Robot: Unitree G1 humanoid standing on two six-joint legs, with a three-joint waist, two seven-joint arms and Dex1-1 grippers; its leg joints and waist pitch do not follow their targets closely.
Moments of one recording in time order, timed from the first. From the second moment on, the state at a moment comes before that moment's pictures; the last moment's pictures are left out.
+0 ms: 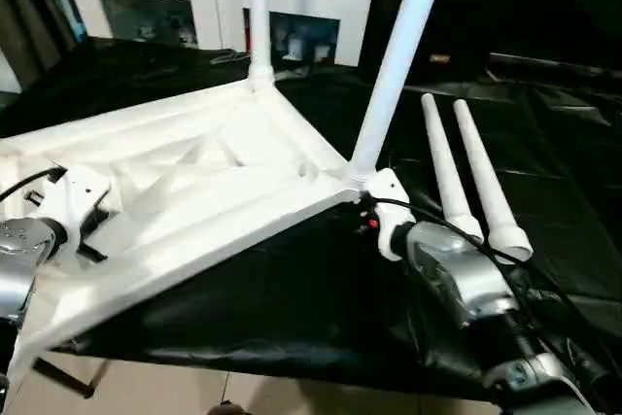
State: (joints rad) left arm -0.36 0.75 0.03 0.43 0.10 0.42 -0.67; right arm -0.51 -0.13 0.16 0.46 0.05 0.41 0.54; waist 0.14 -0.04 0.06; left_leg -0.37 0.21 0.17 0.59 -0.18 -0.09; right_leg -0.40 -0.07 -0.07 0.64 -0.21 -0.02
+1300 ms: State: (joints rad) left arm -0.70 0.46 -0.28 0.64 0.15 0.13 -0.68; right arm -0.79 -0.13 0.06 0.91 0.00 0.11 0.29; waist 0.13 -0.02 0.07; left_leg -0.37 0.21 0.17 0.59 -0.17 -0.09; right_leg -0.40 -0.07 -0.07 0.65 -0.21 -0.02
